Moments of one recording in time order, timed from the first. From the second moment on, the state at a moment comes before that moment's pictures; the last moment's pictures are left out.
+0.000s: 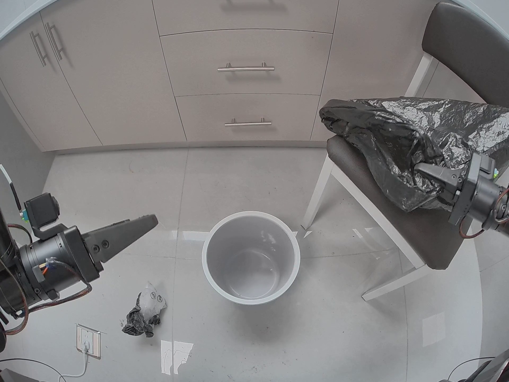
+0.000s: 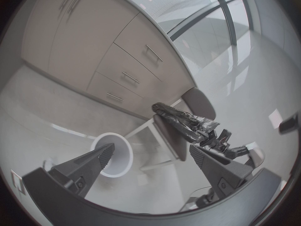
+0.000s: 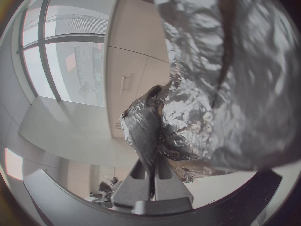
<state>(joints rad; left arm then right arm) -0.41 1.18 -0.38 -0.71 -0.34 -0.54 0.14 1.37 -0.57 -0.81 0.59 1.03</state>
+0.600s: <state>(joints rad) -0.42 1.44 -0.40 -0.86 -0.45 -0.50 0.30 1.19 -0.90 -0.20 0.69 0.93</state>
